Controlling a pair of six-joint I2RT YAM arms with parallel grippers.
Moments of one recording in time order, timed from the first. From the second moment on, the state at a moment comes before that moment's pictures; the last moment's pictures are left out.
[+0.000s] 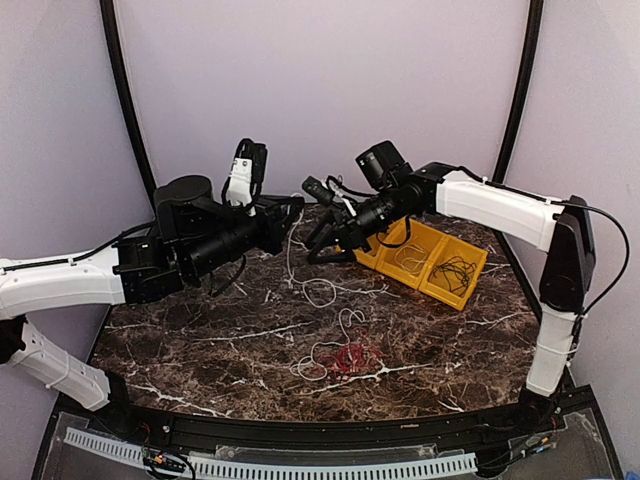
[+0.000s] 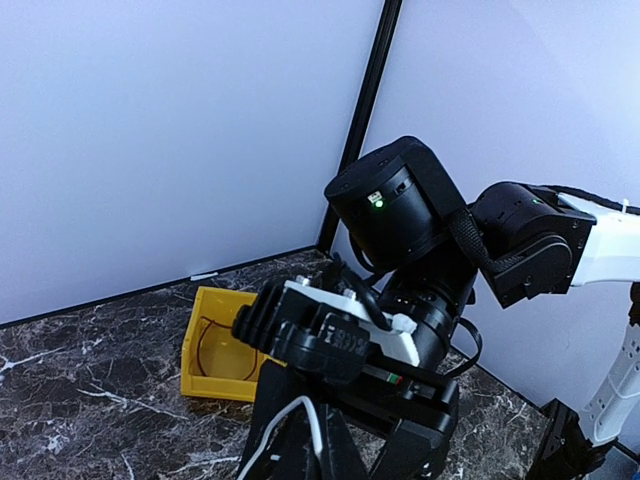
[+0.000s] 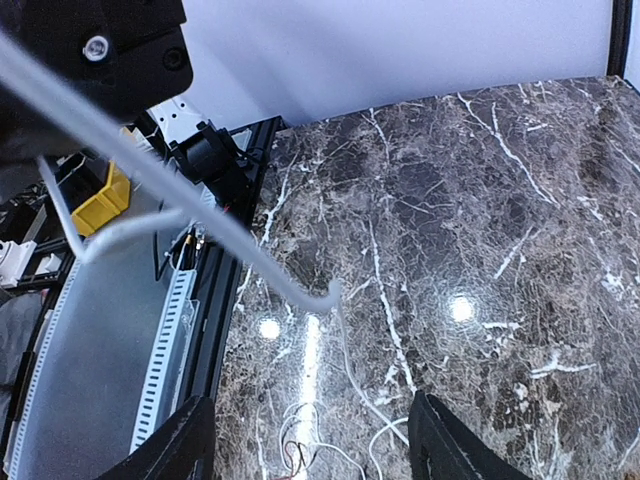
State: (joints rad) left arm -1.03 1.29 1.05 0.19 -0.28 -0.28; right arm 0.75 1.89 1.72 -0.67 -0.95 -0.35
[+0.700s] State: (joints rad) left arm -1.03 1.29 1.04 0.27 -0.20 -0.33; right arm 0.77 1.92 1.74 -0.65 -1.06 -0.31
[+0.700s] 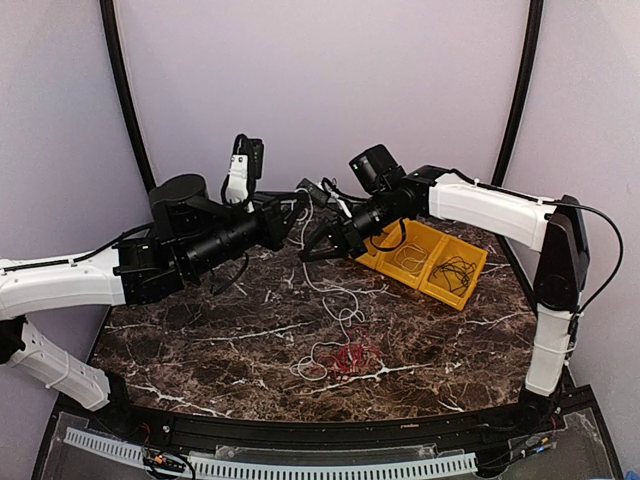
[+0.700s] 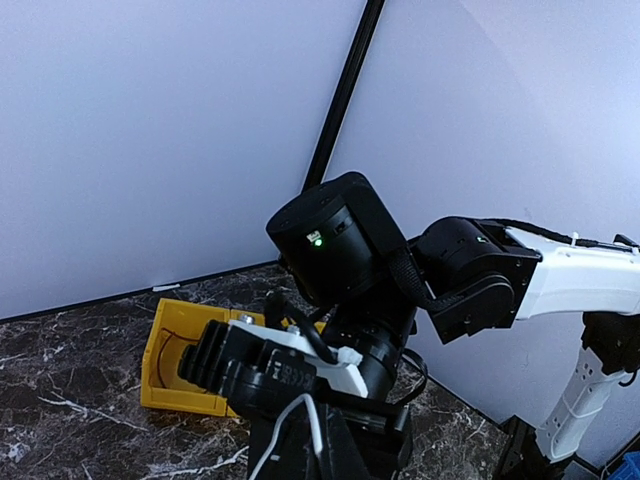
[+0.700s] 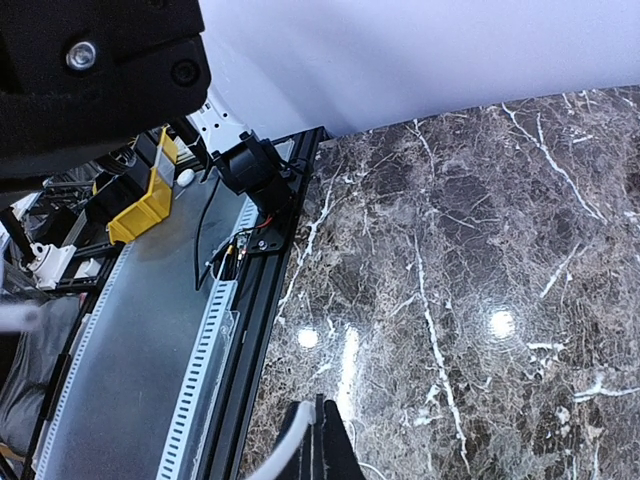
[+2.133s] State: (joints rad) left arm -1.03 1.13 0.82 0.13 -0.31 -0.37; right arm 0.22 1.97 1.54 -0.38 -0.70 -0.37
